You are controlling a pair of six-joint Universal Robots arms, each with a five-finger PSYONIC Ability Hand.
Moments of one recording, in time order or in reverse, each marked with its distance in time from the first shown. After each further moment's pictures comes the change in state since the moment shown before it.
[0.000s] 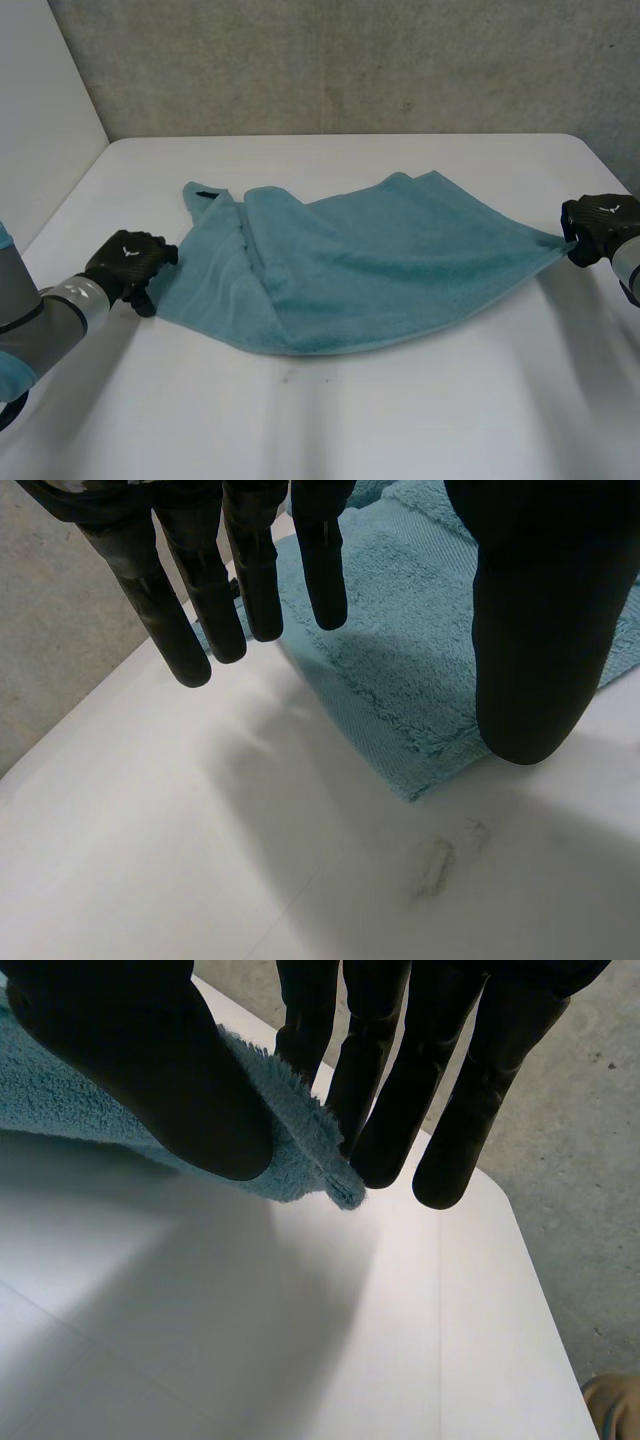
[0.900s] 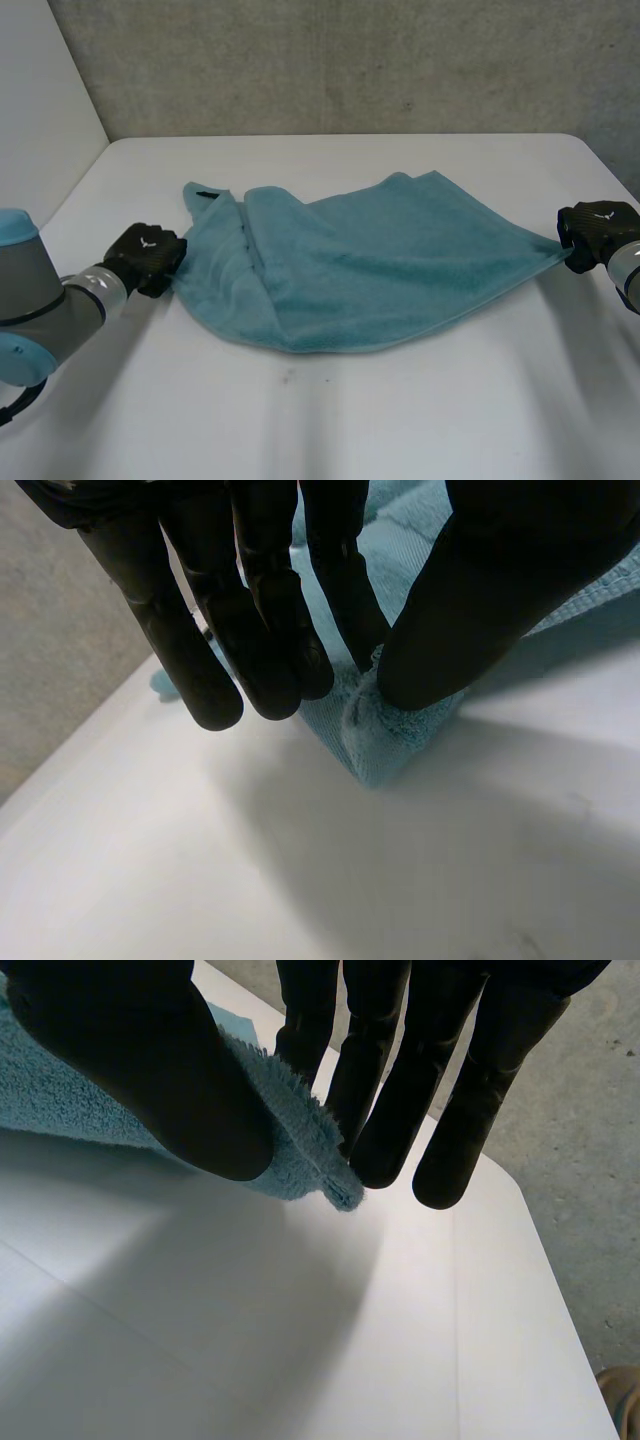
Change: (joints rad) left arm -0.059 -0.049 0.097 -0.013 -0.015 -0.001; right arm 0.004 0.017 0.005 0.000 0.004 -0.014; left_hand 0.614 0.703 0.705 0.691 0.648; right_hand 0.000 0.000 0.000 0.000 0.000
